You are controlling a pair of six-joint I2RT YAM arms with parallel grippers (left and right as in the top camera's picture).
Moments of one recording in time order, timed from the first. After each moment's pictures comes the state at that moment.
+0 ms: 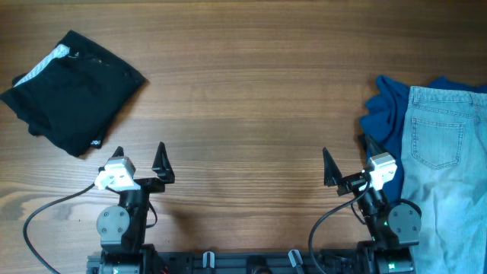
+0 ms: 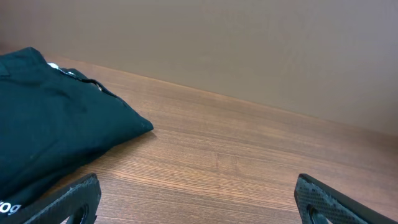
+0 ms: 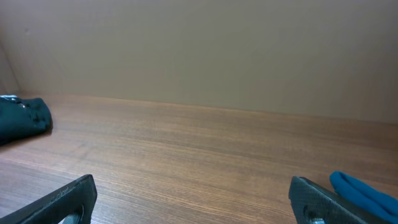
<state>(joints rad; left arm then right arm) 0.00 0.01 0.01 -0.07 0.00 -0.26 0.08 0.02 0.01 0.02 -0.22 0.03</state>
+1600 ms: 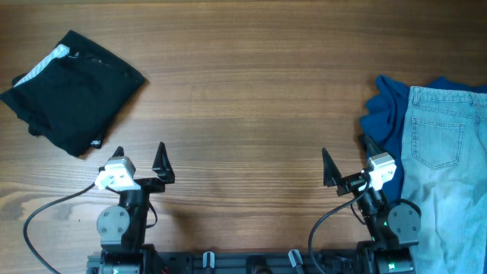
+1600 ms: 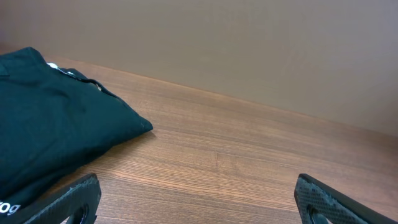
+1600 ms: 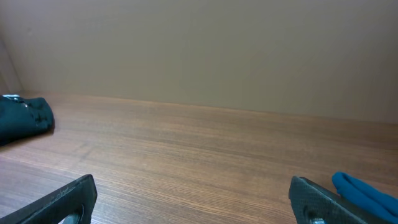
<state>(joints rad) 0.00 0.01 0.01 -0.07 0.00 -0.26 0.08 0.02 0.01 0.02 -0.22 0.03</state>
